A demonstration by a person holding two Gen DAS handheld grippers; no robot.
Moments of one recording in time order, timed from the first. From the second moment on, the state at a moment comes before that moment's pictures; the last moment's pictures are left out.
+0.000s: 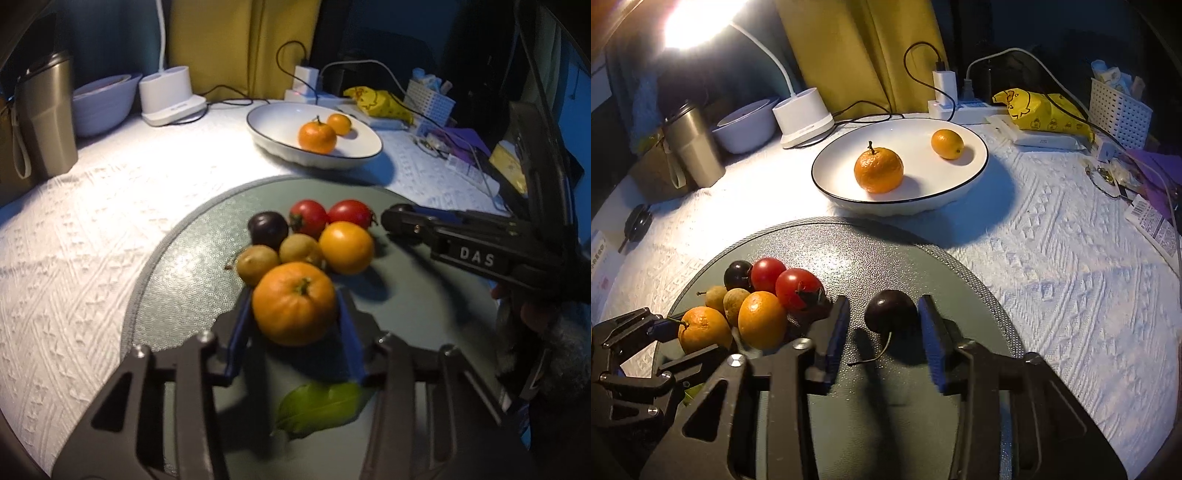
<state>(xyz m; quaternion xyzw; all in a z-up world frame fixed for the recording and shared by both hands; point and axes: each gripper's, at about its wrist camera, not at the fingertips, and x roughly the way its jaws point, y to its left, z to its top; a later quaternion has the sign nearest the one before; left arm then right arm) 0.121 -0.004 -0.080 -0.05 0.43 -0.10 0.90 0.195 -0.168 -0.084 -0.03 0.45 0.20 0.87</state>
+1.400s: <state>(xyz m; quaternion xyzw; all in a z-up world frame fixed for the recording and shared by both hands) 0.140 0.002 -0.019 -0.06 0.35 -0.15 0.92 0.204 -0.172 -0.038 -0.03 0.40 0.20 0.89</state>
